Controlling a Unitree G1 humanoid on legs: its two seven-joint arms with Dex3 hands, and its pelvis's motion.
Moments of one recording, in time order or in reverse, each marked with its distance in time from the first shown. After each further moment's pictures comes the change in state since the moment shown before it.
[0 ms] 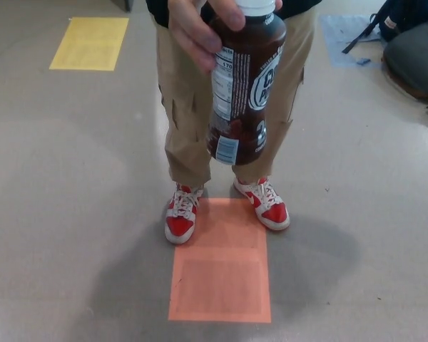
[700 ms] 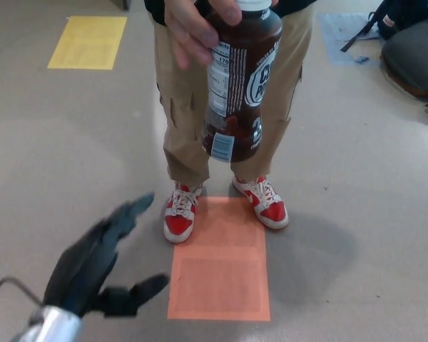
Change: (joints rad) left_arm -0.105 0.070 0.026 -0.727 -0.105 -0.060 -0.164; right_arm -0.060 0.004 0.094 0.109 -0.096 -0.159 -0.241
